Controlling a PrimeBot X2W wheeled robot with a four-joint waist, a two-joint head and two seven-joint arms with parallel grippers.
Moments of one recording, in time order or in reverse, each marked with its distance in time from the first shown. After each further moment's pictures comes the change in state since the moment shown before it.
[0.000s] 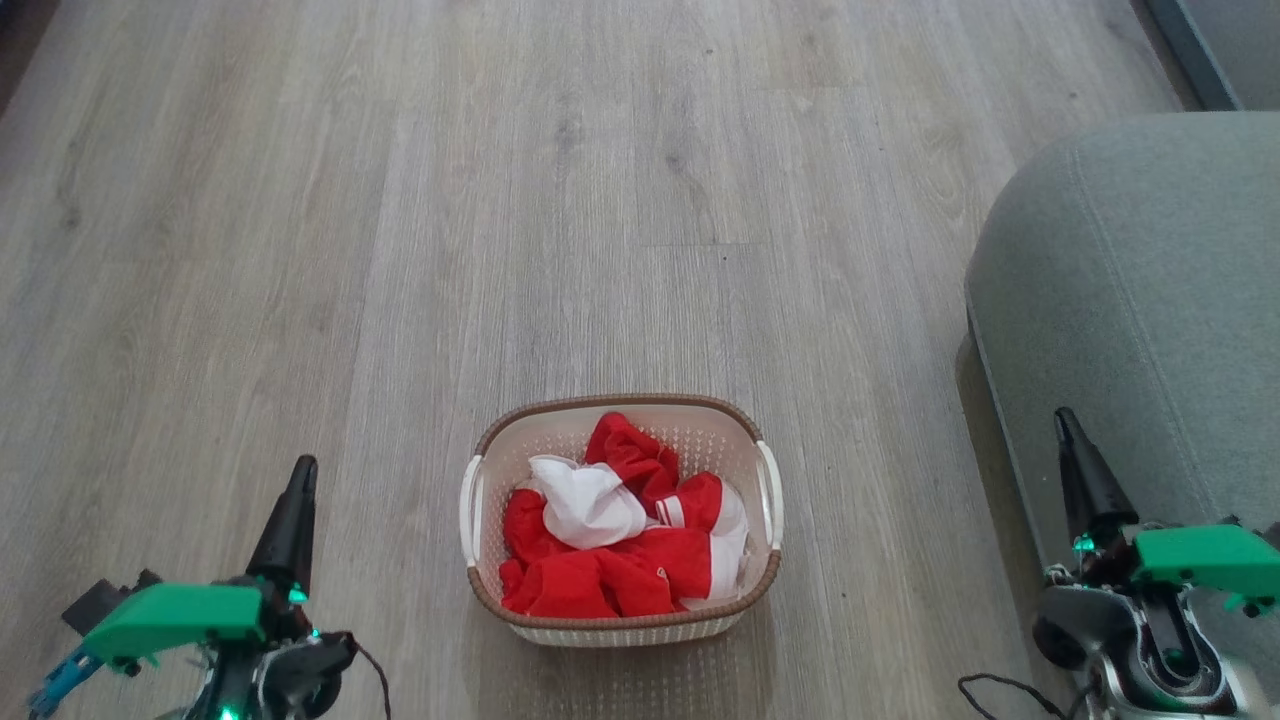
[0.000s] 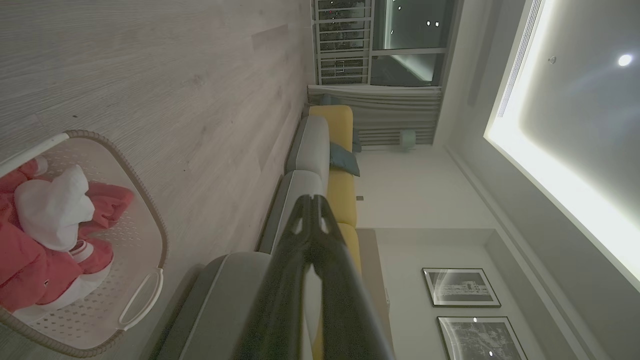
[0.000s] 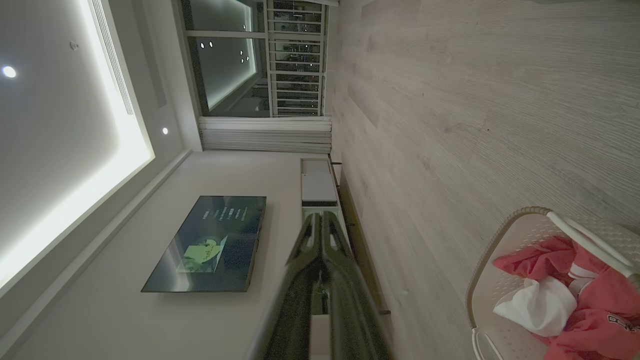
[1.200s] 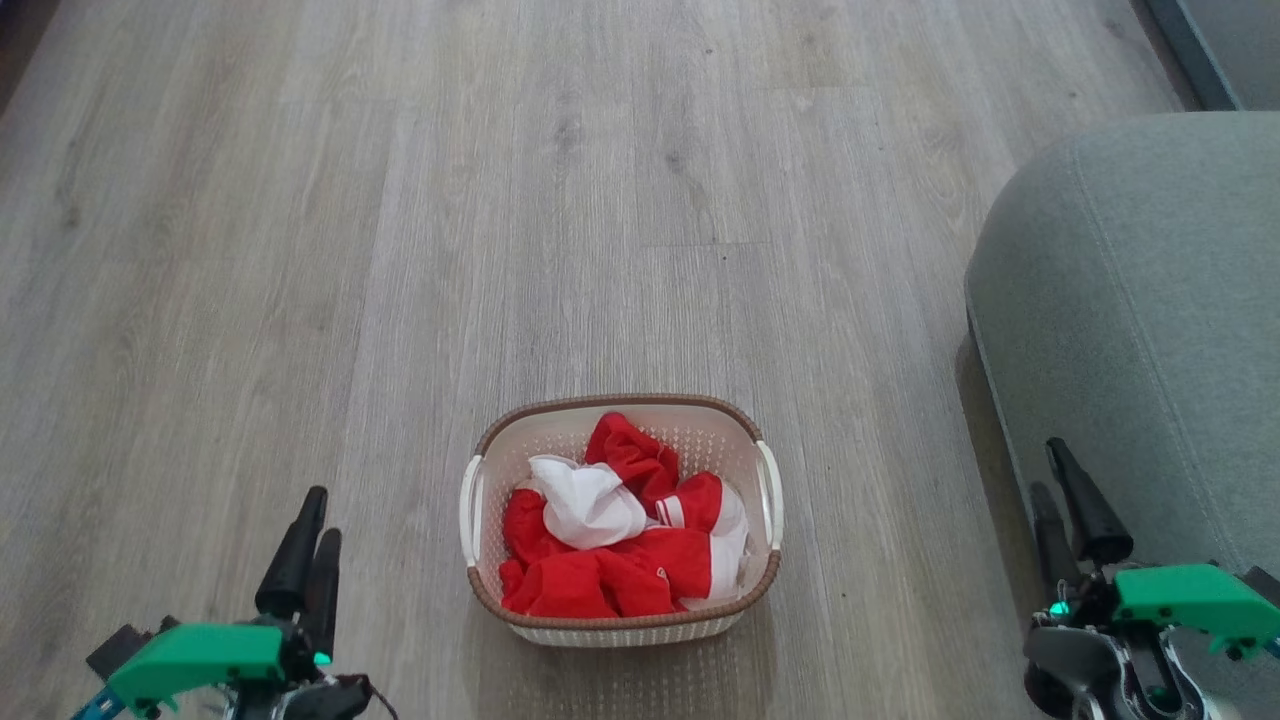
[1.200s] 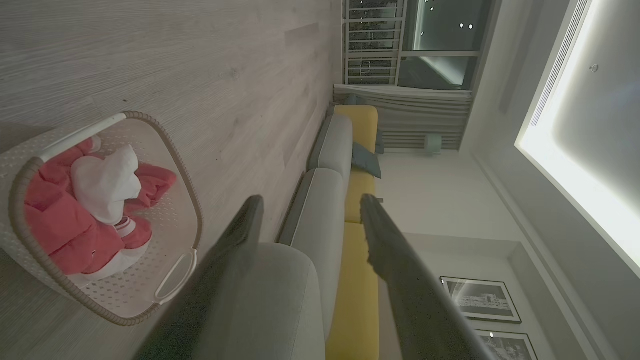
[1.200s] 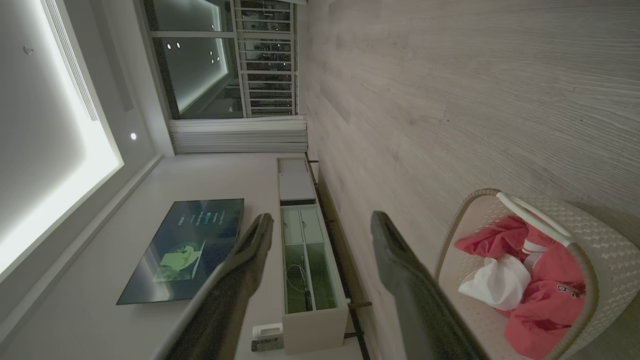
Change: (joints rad) left arm 0.045 -0.006 -0.017 0.051 0.001 0.000 -0.014; right arm 0.043 0.008 0.009 0.052 -0.002 0.000 -0.003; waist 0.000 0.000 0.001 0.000
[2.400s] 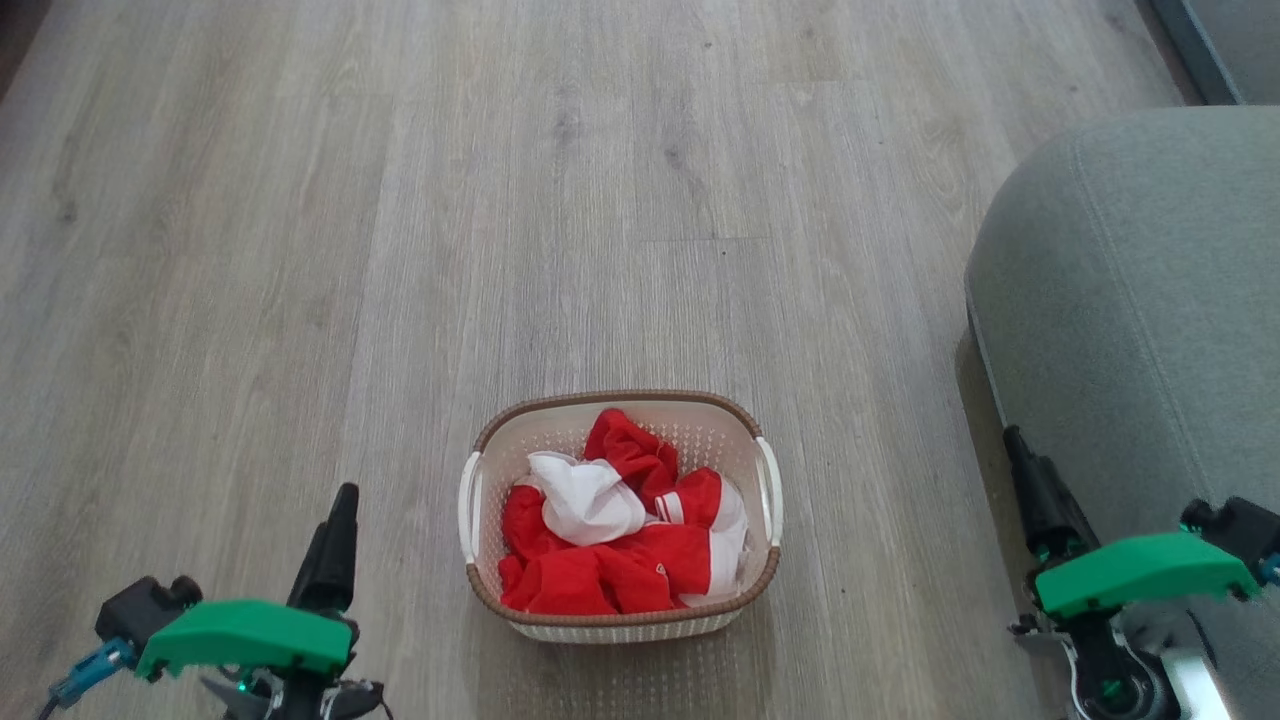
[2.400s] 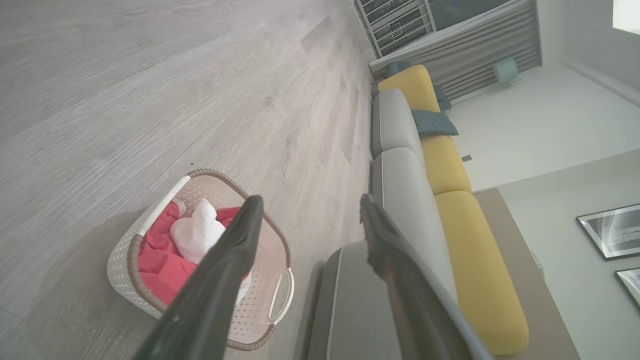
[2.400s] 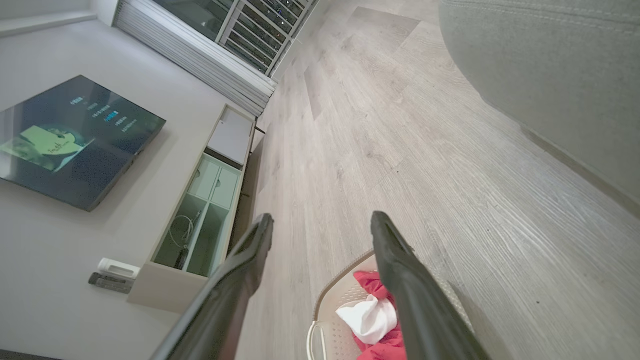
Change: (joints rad) left arm -0.007 0.000 -0.041 -0.024 0.477 0.043 -0.103; right arm -0.011 -0.043 0.087 -0.025 -0.570 0.000 -0.112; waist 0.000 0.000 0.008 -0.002
